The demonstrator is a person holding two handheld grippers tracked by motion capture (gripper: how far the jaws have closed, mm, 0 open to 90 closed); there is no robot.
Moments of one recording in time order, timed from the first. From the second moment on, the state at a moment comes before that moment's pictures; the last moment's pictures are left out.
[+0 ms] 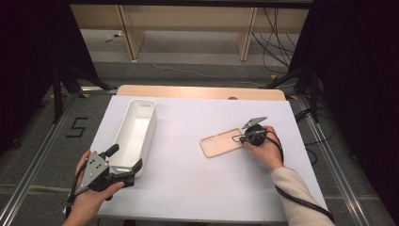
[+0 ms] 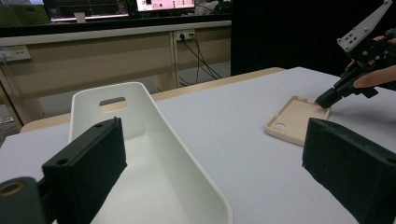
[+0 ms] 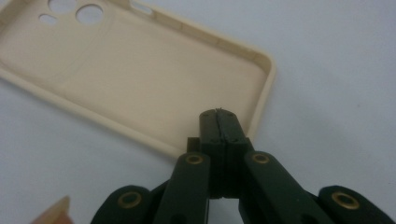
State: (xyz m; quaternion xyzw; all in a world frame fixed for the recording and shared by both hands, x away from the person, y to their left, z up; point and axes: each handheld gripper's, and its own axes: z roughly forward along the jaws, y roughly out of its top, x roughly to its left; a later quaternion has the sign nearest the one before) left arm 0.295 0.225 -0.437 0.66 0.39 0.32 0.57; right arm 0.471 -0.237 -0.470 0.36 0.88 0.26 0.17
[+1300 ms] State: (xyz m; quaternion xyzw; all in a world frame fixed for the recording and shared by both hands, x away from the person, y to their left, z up) left arm 0.295 0.225 -0.436 0.65 0.39 0.32 0.57; right arm 0.393 -0.175 -0.460 0.27 0.93 0.23 0.03
